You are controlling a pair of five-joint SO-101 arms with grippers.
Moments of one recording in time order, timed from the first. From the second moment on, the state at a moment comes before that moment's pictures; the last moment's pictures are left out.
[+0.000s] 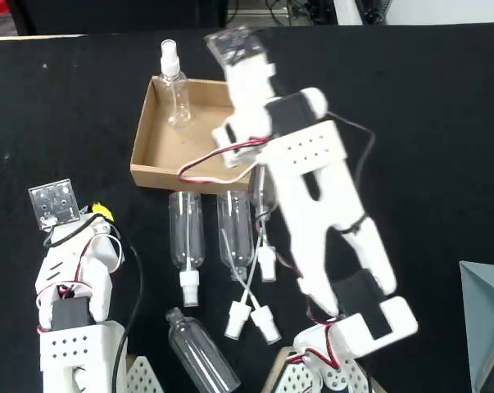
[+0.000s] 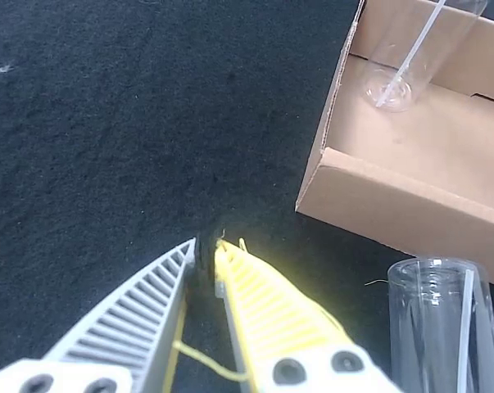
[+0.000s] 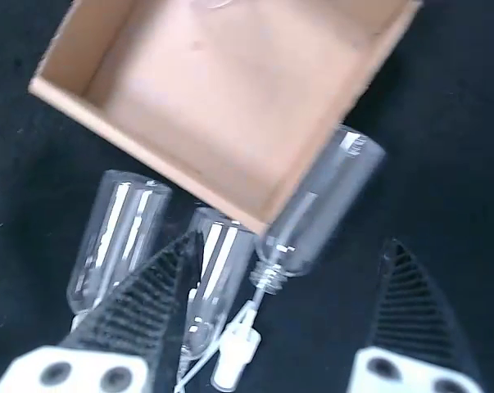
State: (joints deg) left arm -13.9 -90.2 91.7 36.7 4.9; right arm -21.5 0.4 -14.4 88.3 -0.7
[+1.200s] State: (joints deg) left arm -13.9 -90.2 91.7 36.7 4.9; right arm -13.4 -4.8 21.6 57.3 -5.1
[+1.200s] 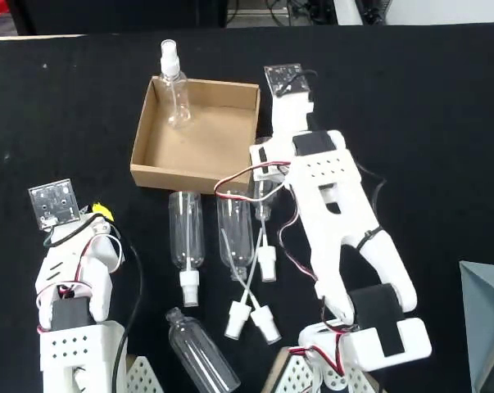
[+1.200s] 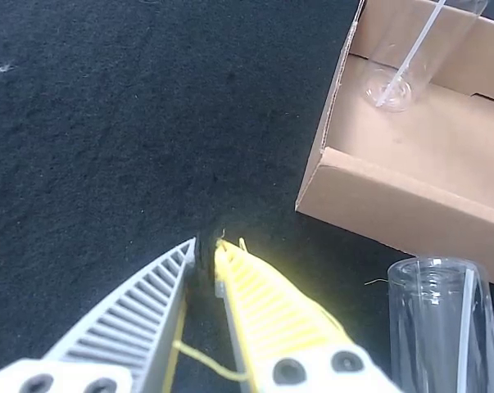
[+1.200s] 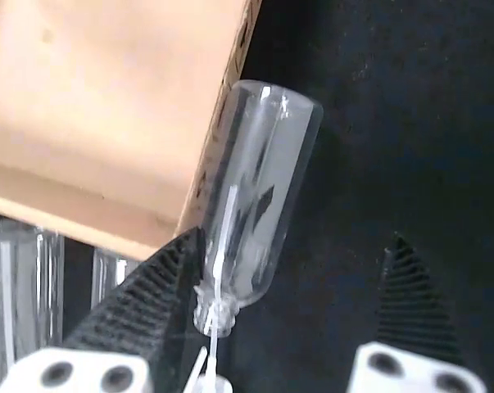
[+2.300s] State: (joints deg) left arm -13.9 -90.2 91.7 36.7 4.9; right arm -9.5 18.5 10.0 53.5 -5.1
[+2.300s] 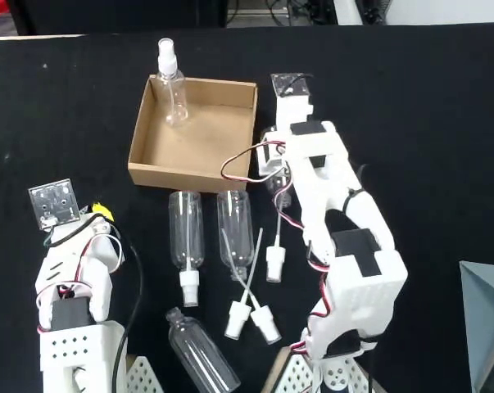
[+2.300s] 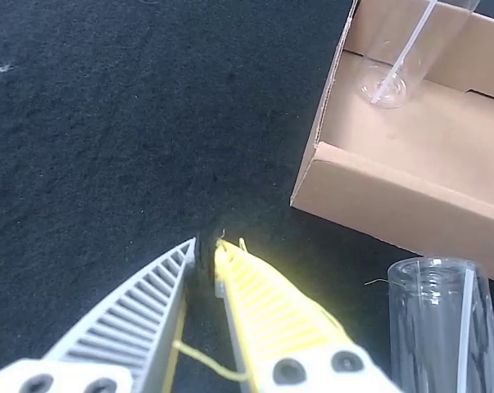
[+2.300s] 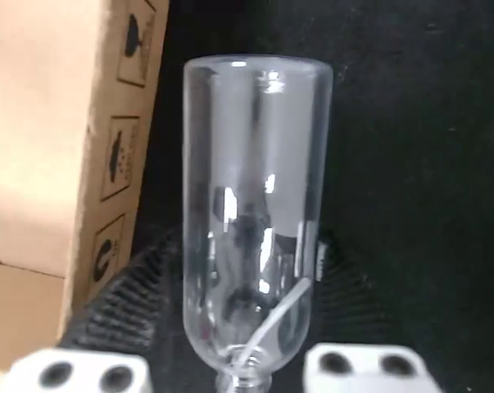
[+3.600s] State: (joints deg) left arm -13.9 -90.2 91.7 36.7 4.9; right arm 1.3 18.6 -14.7 86.5 -28.8
